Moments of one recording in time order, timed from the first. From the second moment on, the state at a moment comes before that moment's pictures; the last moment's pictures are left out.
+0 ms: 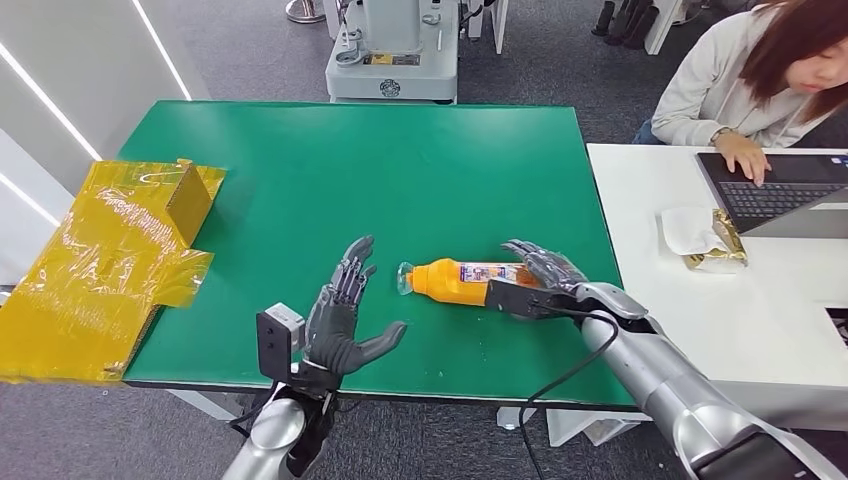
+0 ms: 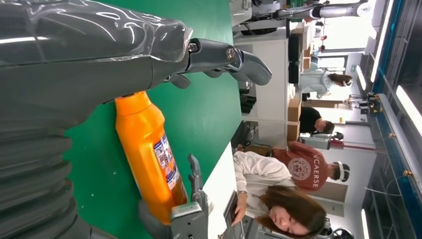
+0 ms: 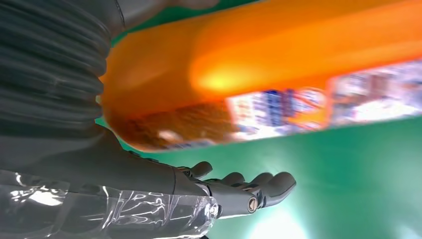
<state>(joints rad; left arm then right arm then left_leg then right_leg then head) -0.18 -0.16 -0.47 -1.13 0.13 0.03 -0.54 -0.73 -0.22 0.73 -0.67 0.57 0.11 -0.22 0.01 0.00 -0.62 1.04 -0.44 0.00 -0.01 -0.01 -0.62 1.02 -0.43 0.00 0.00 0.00</state>
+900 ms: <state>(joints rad) -0.14 -0.15 -0.46 -1.12 0.15 0.02 -0.52 -0.74 -0.25 0.84 -0.67 0.62 0.06 -0.21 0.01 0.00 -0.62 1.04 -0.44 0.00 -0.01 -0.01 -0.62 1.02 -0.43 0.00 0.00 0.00</state>
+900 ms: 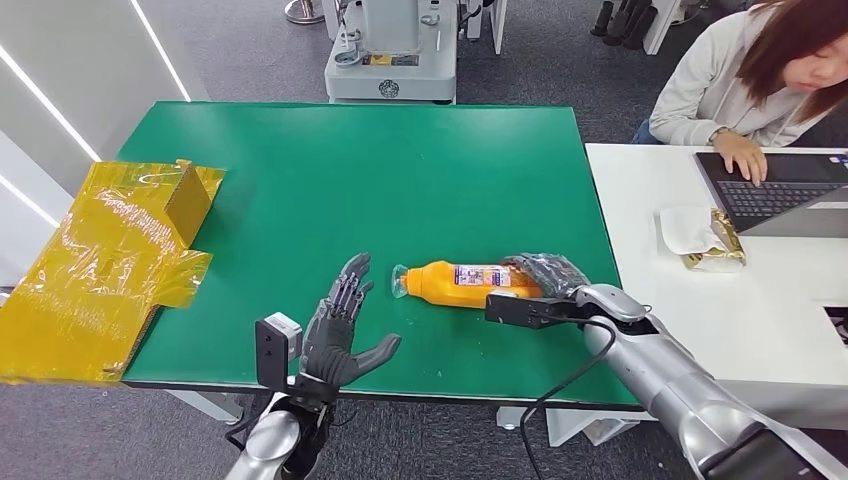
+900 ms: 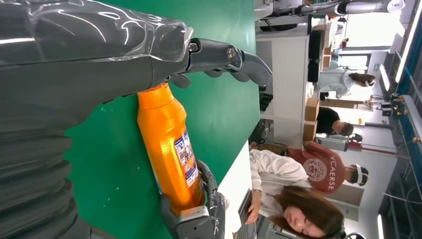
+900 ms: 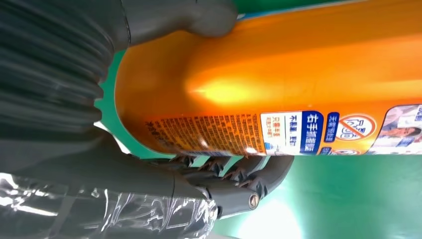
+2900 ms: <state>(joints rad) -0.42 -0.11 -0.36 -0.93 0.12 -0.05 -0.51 -0.38 -0.03 0.46 -1.17 0.16 -0.28 -0.51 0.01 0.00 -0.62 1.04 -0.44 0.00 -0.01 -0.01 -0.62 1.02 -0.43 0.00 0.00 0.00</state>
